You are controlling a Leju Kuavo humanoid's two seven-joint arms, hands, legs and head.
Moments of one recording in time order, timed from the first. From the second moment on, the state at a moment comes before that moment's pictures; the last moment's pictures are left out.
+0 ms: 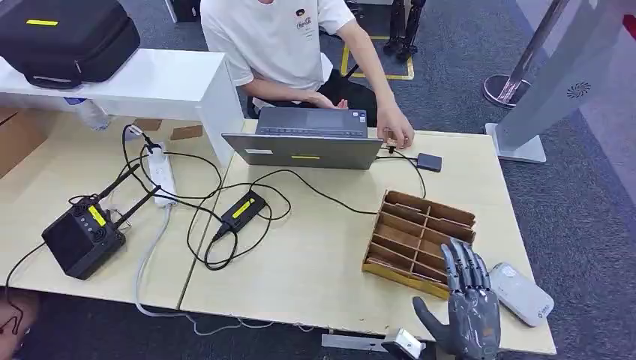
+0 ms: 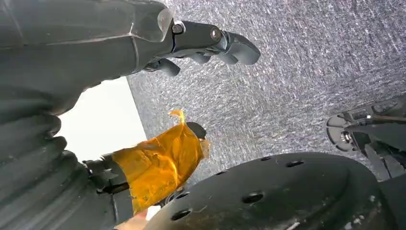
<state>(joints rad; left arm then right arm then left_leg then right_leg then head) -0.06 -0.21 1.13 -0.21 -1.44 0.02 0.07 0.21 -0.07 0.13 -1.59 1.24 -0.70 -0.14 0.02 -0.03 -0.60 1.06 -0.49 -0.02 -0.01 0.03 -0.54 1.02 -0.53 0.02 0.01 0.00</state>
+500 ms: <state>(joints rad) -0.06 -0.21 1.13 -0.21 -1.46 0.00 0.08 0.12 -0.06 0.14 -1.39 1.26 -0.70 -0.12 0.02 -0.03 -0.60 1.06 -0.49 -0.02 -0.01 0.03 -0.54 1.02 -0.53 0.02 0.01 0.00</state>
